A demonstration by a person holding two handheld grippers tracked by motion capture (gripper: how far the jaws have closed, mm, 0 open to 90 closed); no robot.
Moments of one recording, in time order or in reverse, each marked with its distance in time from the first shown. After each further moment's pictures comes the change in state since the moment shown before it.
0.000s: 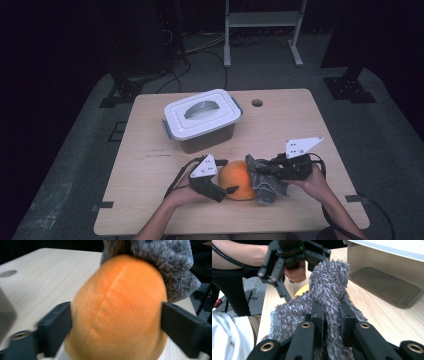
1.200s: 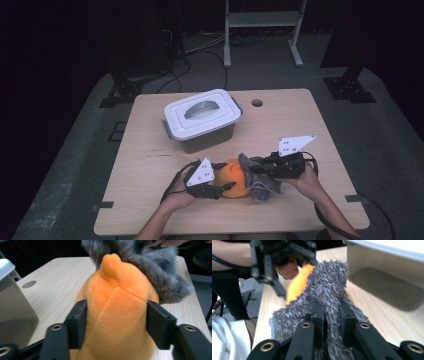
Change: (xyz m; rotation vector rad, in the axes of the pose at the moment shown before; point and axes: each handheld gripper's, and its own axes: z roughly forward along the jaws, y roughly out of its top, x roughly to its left) left arm -0.014 0.011 -0.019 -0.008 0.098 0.085; right arm 0.001 0.011 0.014 -0.048 0.029 0.019
